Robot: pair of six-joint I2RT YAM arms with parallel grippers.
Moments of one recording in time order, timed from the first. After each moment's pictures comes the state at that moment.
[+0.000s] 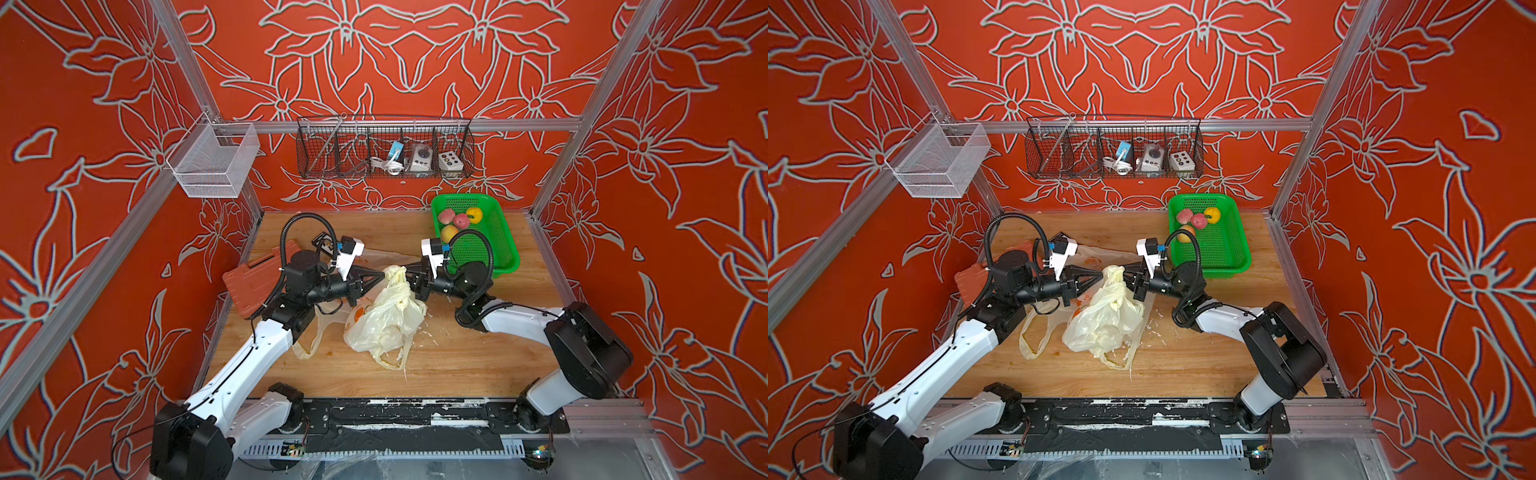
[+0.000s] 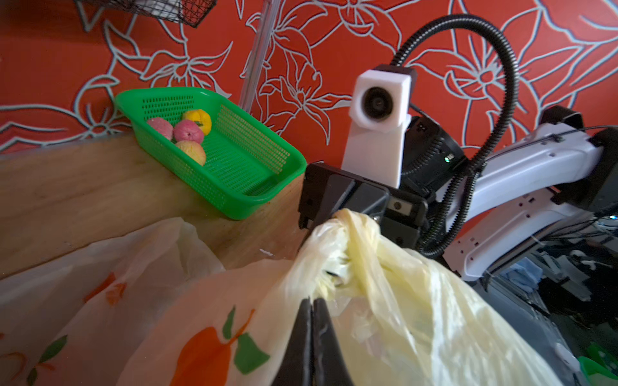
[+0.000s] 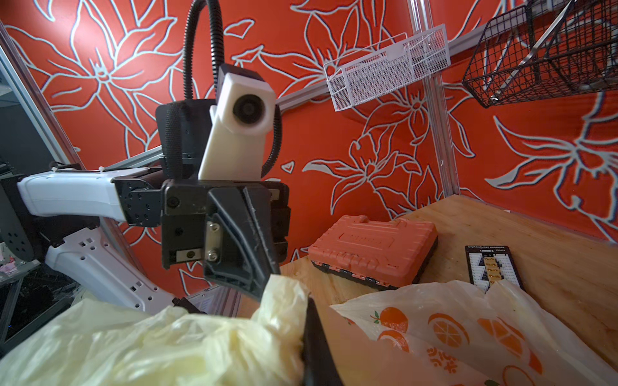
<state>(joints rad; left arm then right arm) -0.28 1.06 0.79 0.04 0.84 -0.25 0.67 1.57 0.73 1.13 -0.76 0.51</state>
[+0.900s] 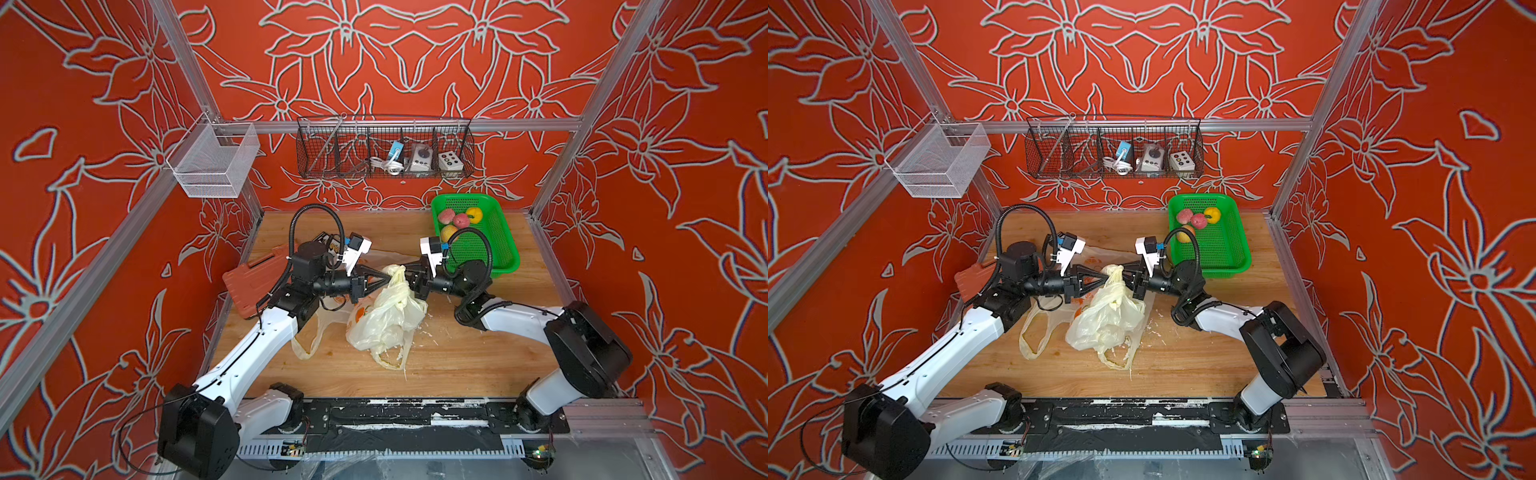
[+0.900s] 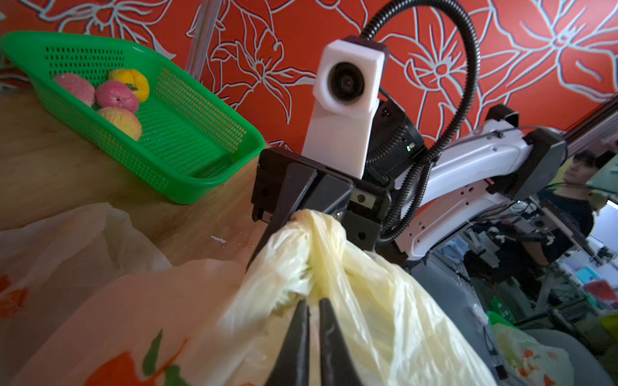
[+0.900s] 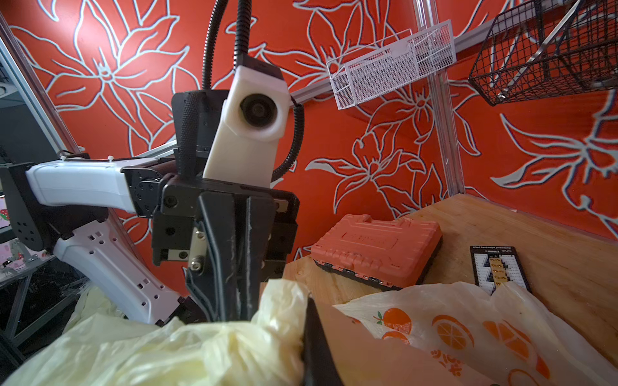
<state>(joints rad) -0.31 1.14 0.86 -0.01 1.01 -0.31 0.67 1.58 0.75 1.11 -0.78 0.51</state>
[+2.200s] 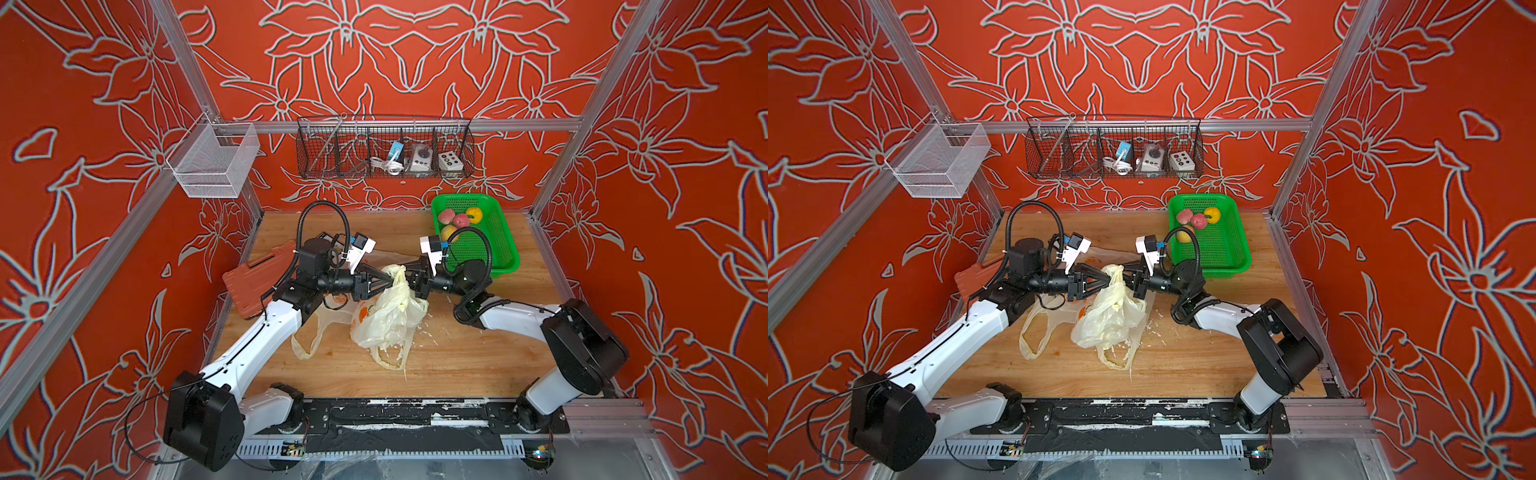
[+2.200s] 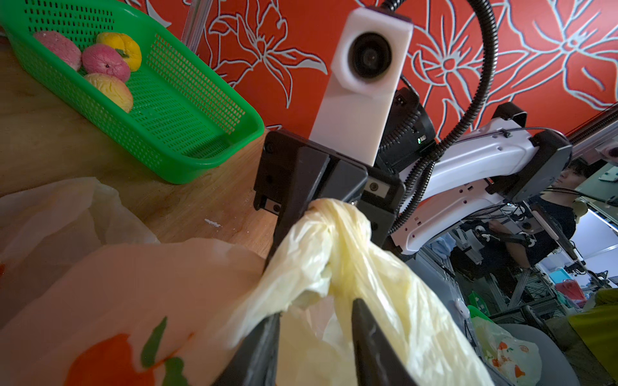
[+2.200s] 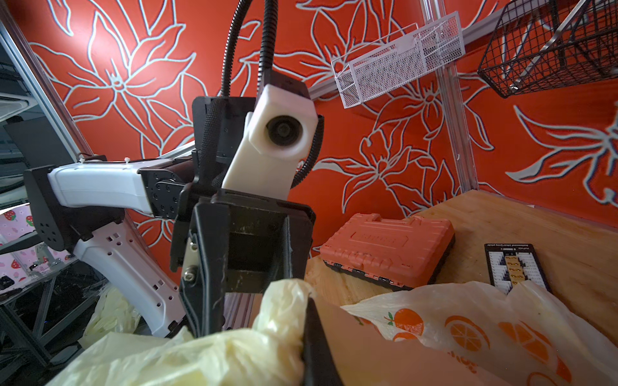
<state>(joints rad) -0.30 1.18 0.88 -0.08 1.01 -0.30 0.66 1.60 0.76 1.15 -0.83 0.57</state>
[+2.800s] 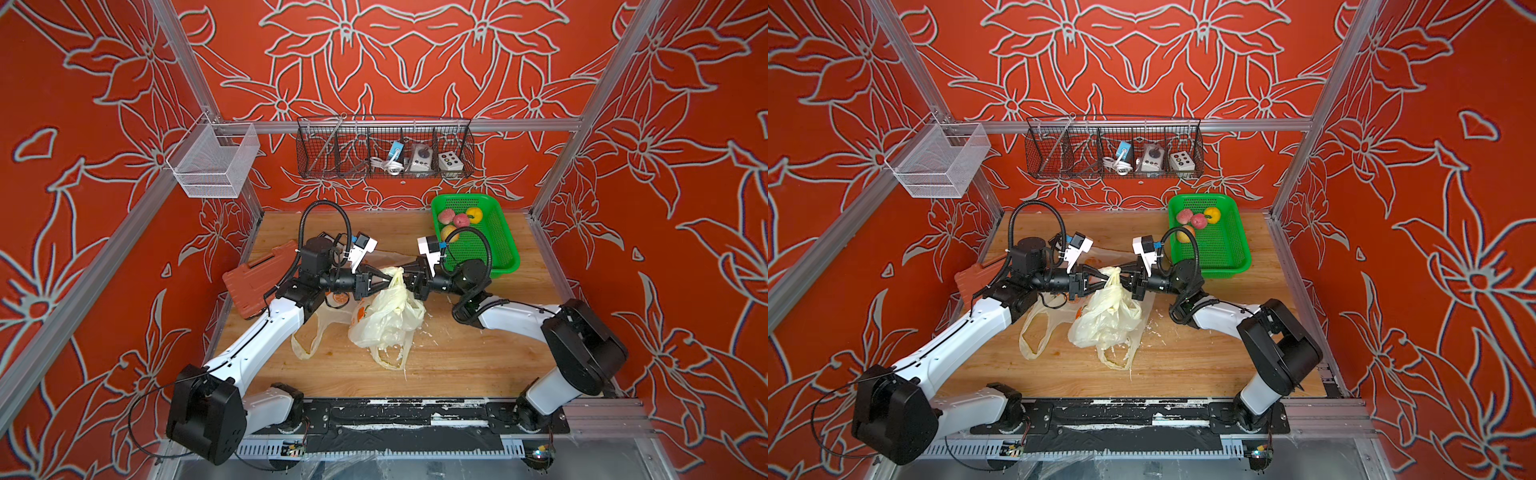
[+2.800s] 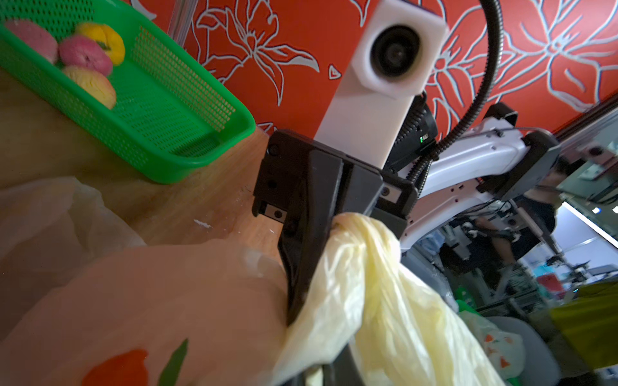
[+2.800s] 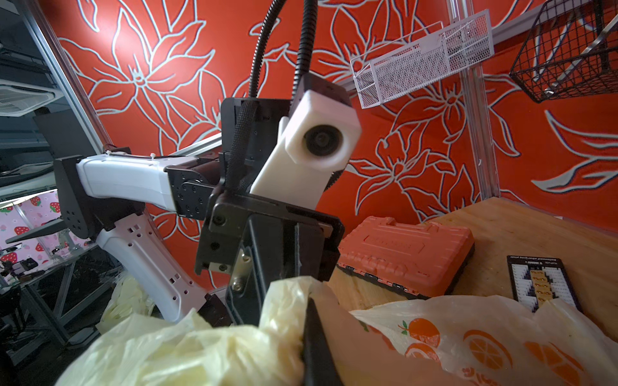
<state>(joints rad) -0.30 1.21 0.88 -0.05 1.05 -0.32 0.67 1.59 0.77 1.15 -0.87 0.56</state>
